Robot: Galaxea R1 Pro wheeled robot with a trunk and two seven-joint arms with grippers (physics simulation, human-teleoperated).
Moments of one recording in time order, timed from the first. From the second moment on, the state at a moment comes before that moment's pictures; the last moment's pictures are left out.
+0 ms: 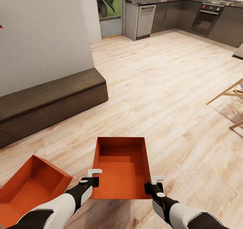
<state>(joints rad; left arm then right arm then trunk) -0.77 -0.11 0.03 -0.09 -0.01 0.04 0.16 -0.73 0.11 0.35 0.02 -0.26 -0.24 -0.16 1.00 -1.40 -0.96</state>
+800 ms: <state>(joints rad) -0.78 -0.11 0.04 -0.06 -0.01 0.03 0.16 -0.73 0.11 0.36 0.02 -0.26 -0.21 -0.16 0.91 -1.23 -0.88</state>
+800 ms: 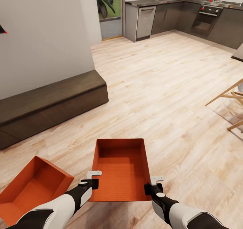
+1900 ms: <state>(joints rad) -0.78 -0.11 0.04 -0.06 -0.01 0.03 0.16 -0.73 0.11 0.36 0.02 -0.26 -0.21 -0.16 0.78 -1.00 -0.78</state>
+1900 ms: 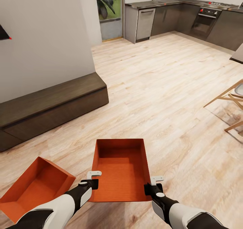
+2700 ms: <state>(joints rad) -0.78 -0.11 0.04 -0.06 -0.01 0.03 0.16 -0.73 0.11 0.36 0.02 -0.26 -0.21 -0.16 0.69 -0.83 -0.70</state>
